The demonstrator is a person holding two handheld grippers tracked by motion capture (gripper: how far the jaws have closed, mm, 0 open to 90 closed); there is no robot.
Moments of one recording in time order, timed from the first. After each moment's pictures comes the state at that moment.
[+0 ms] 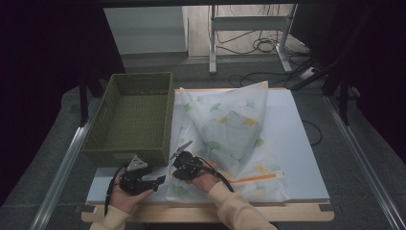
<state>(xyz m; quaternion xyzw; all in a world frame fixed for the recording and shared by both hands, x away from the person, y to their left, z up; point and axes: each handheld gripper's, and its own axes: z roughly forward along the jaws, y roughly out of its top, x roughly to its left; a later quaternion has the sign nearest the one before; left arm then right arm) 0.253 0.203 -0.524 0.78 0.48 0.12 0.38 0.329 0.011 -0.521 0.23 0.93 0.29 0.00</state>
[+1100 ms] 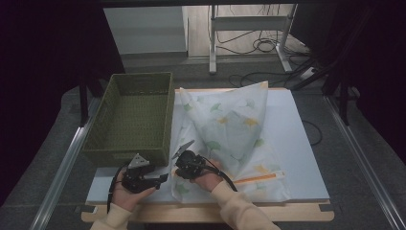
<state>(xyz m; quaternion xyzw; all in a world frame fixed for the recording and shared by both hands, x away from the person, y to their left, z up) 0.260 0.198 -0.520 0.77 0.48 0.10 0.40 0.327 0.000 -0.508 0.21 0.93 0.29 0.03</state>
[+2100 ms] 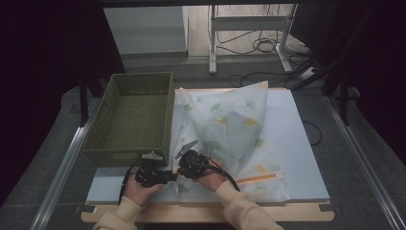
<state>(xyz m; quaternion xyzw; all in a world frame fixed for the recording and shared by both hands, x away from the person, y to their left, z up) 0.289 0.175 -0.533 0.79 0.47 -0.02 0.39 0.327 -0.008 -0.504 0.20 0.93 0.30 0.04</state>
